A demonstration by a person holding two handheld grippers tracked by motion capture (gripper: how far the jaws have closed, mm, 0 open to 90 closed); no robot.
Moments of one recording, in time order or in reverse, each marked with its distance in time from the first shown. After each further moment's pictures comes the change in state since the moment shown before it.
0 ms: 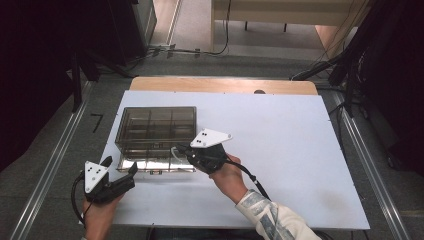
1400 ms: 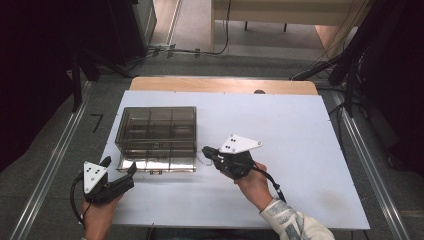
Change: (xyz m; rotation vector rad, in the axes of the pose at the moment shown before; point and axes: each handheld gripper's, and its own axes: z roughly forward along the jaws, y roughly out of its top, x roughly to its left) left arm 0.001 0.000 -0.002 -0.002 0.012 -0.006; right arm -0.023 -0.034 -0.048 0.032 -0.068 0.038
